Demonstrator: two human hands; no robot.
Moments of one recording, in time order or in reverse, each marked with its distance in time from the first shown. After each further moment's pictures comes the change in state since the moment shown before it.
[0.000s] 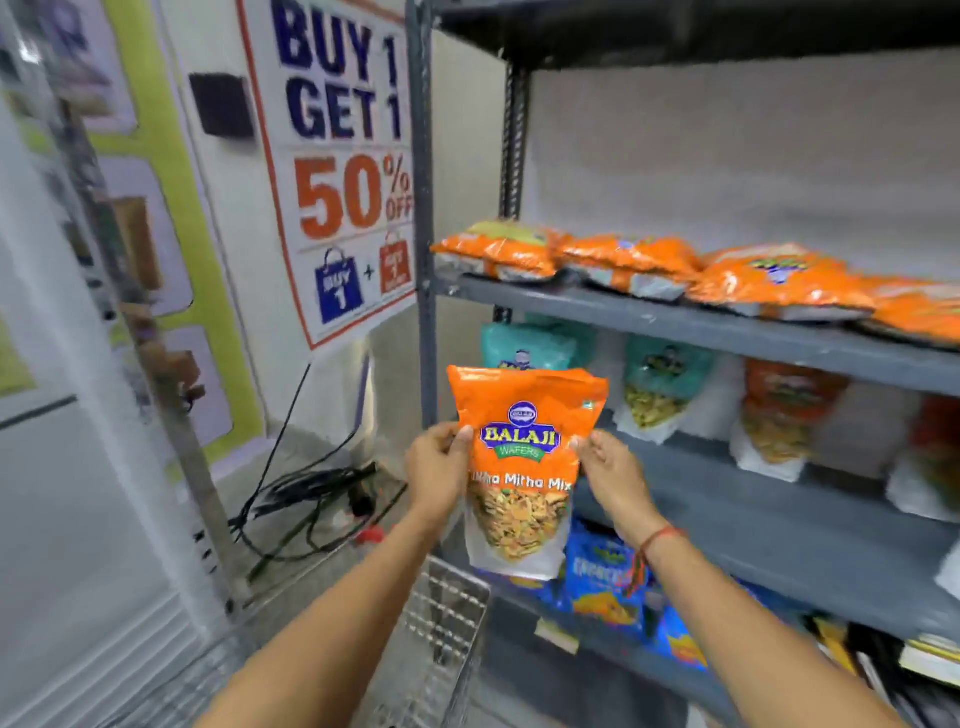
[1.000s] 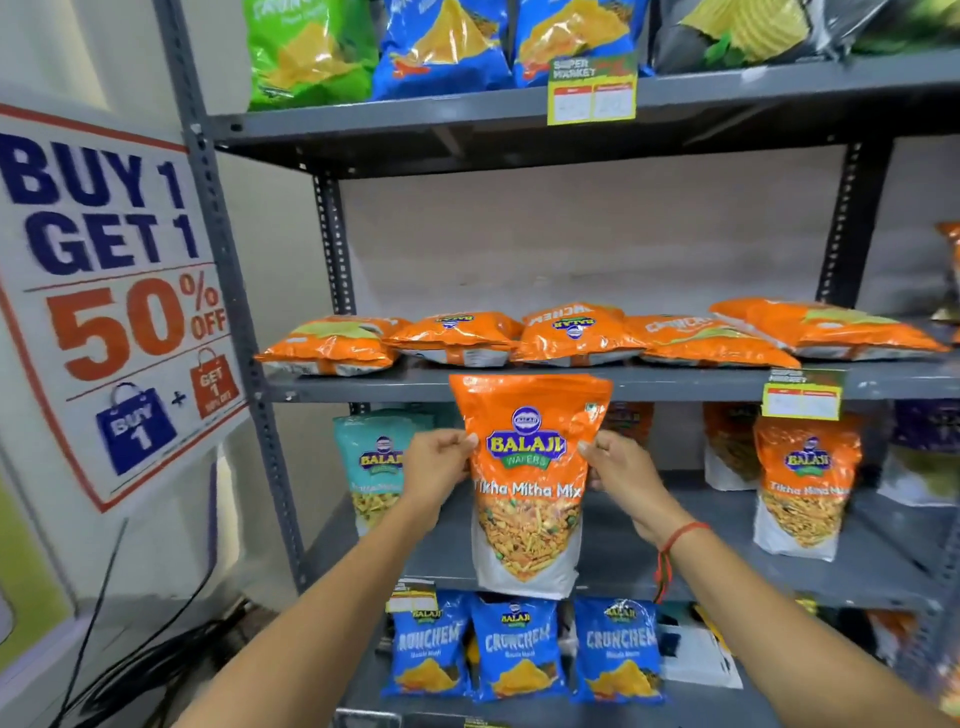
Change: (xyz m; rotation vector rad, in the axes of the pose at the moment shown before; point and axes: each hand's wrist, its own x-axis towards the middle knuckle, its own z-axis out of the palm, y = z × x) left_hand 0.032 0.110 0.130 -0.168 -0.461 -0.034; right_hand -0.011 -0.034 -0.165 0.065 0.271 0.089
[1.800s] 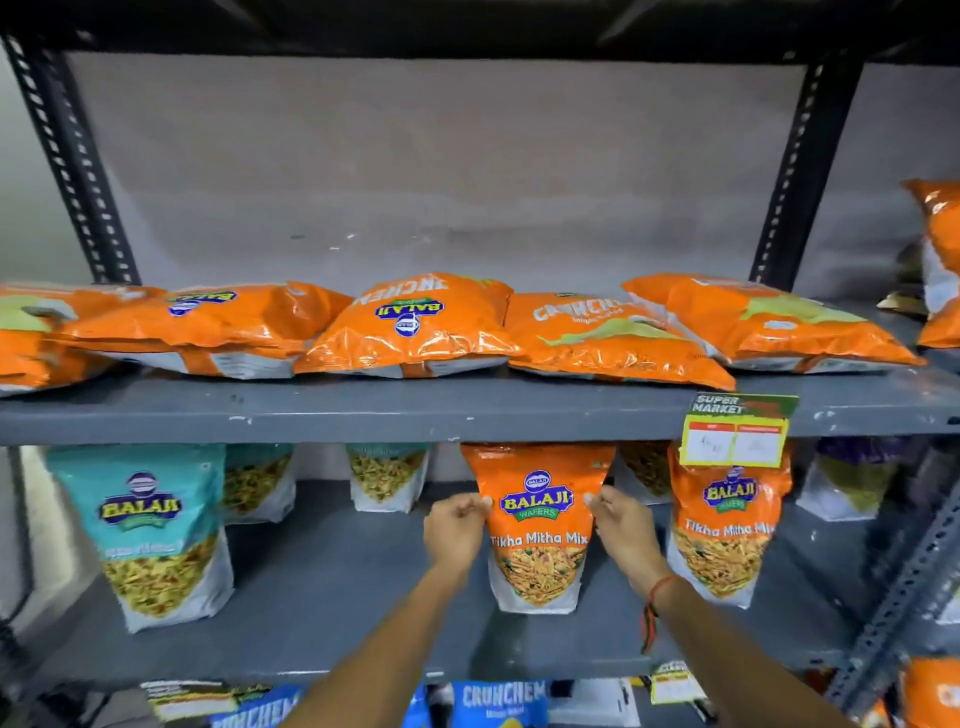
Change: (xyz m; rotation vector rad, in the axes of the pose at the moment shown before) left_hand 0.136 -0.144 0.280 0.157 -0.011 -0.115; right_hand 0.163 0.239 -0.156 -0.218 0.177 0.157
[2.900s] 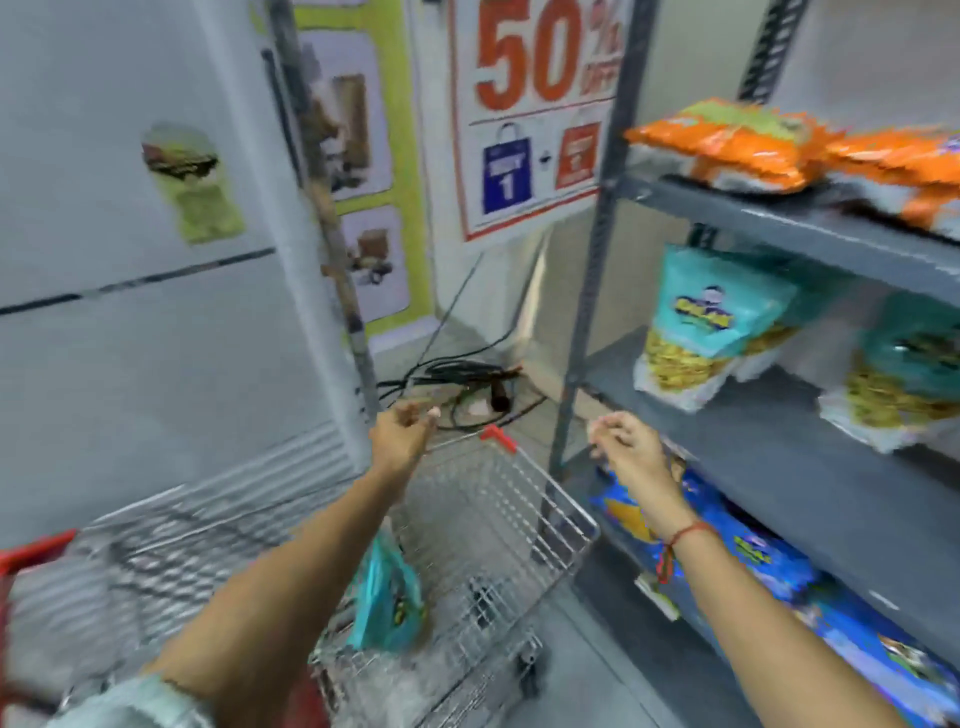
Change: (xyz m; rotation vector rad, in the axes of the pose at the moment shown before) left_hand -0.323 -0.159 -0.515 -0.096 0.858 -0.413; right_hand -0.325 -0.205 0.346 0.251 -0.968 -0.226
